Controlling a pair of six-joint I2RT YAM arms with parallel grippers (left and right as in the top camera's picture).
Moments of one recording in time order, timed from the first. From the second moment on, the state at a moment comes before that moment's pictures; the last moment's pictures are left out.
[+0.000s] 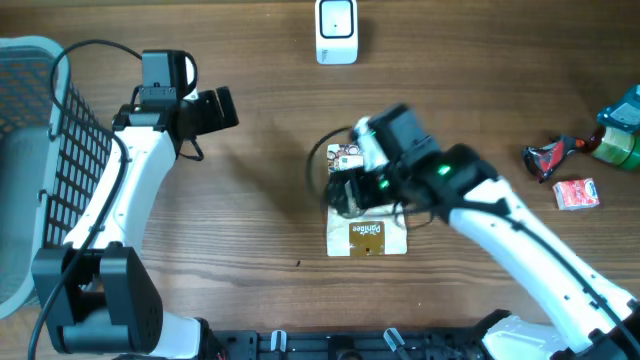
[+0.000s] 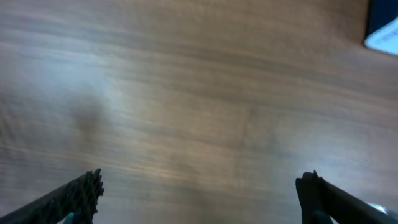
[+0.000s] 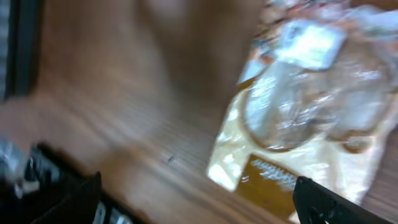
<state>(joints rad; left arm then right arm) -0.02 1.65 1.22 -0.59 0.04 -0.25 0.57 1.43 1.18 -0.87 -0.30 0.39</state>
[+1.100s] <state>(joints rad) -0.27 1.64 0.95 -0.54 0.44 -0.76 -0.06 1.76 0.64 -0.20 -1.01 0.18</state>
